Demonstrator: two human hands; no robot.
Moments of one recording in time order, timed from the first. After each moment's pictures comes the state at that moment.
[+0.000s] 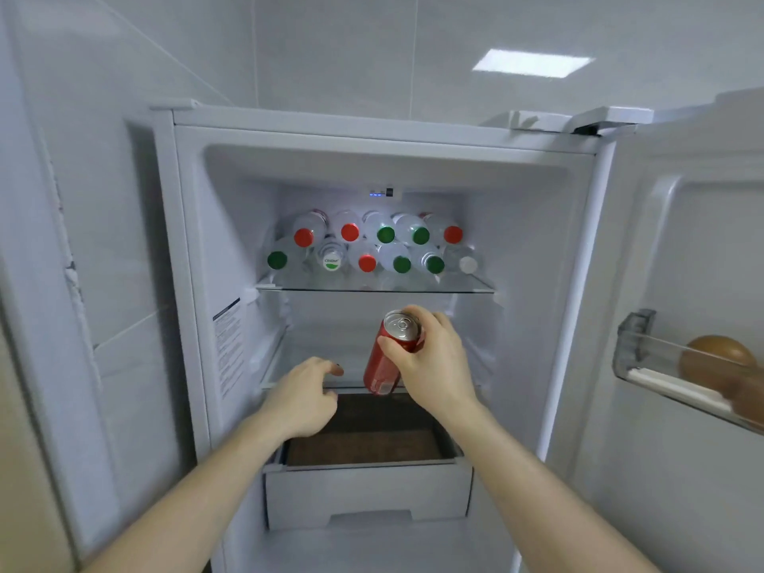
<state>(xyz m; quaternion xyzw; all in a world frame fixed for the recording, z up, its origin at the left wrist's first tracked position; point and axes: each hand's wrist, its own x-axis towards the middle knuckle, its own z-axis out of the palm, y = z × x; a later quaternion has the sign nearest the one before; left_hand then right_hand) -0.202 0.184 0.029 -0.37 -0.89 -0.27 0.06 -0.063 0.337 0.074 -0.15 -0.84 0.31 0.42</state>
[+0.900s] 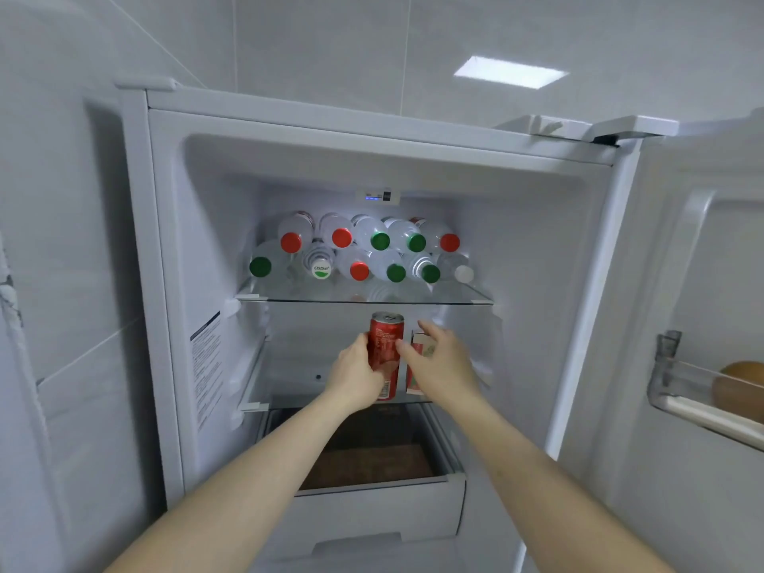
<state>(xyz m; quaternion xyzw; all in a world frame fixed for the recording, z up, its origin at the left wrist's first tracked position) -0.229 0.296 0.032 -0.38 -0.79 -0.47 0.00 -0.108 0.391 0.065 -0.24 -0.84 0.33 0.35</state>
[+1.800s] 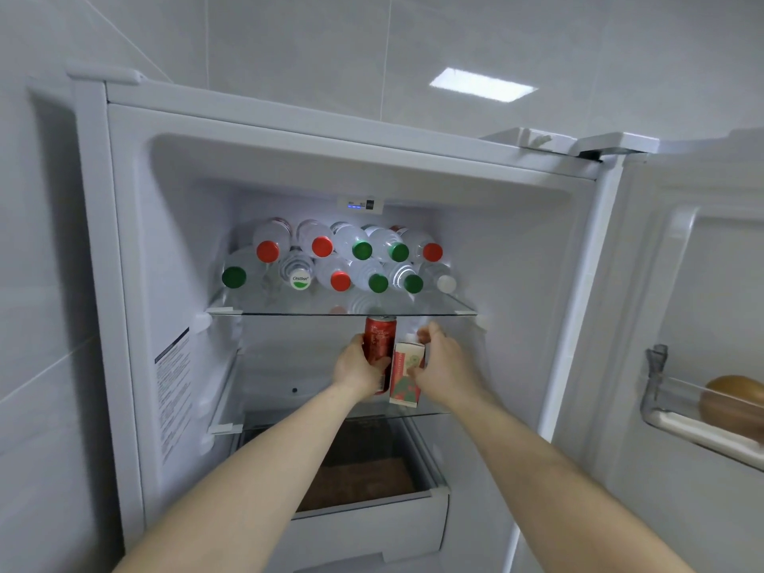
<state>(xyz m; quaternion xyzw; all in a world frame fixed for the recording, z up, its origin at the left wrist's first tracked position) -0.255 0.356 0.036 -0.35 -0.78 -0.51 -0.04 -0.115 0.441 0.075 -0.30 -0.89 0.16 0.29</state>
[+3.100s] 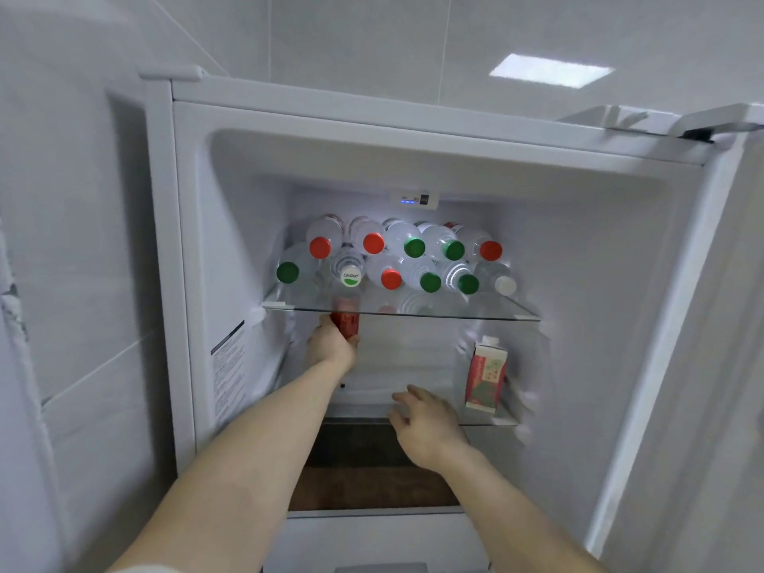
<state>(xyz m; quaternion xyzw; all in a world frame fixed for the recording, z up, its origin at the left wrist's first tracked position) -0.366 0.312 0.035 -0.16 -0.88 -0.43 0.09 -0.159 0.383 0.000 -0.21 -0.95 0.19 0.12</state>
